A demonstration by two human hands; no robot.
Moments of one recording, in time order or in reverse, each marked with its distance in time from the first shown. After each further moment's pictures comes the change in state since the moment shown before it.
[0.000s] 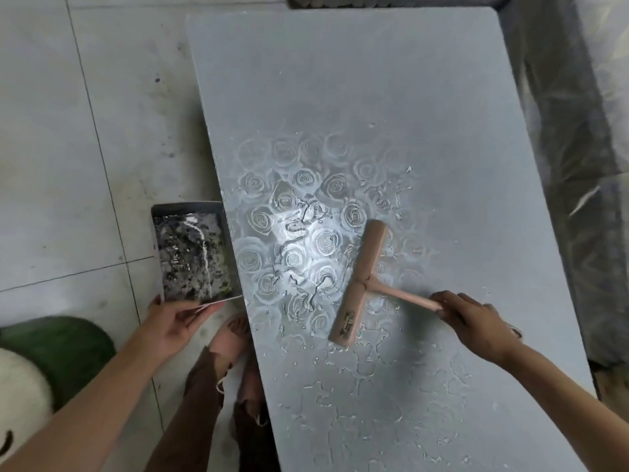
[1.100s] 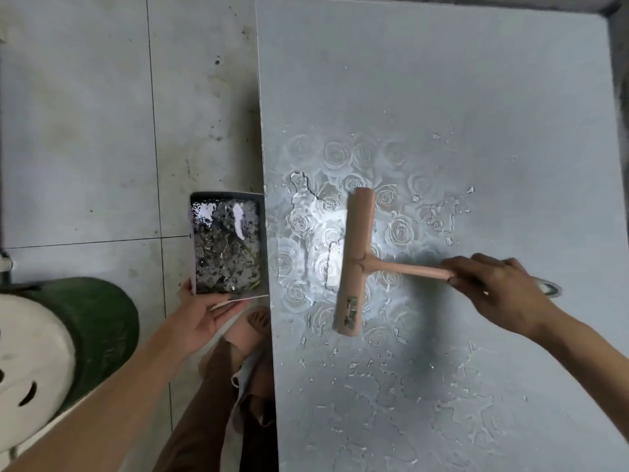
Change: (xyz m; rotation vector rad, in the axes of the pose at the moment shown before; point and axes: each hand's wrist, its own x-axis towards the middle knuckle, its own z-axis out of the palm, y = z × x) left_hand 0.014 -0.013 0.000 -0.011 -0.028 0.120; right_hand 0.083 -0.056 -0.061 -0.131 0.163 -0.391
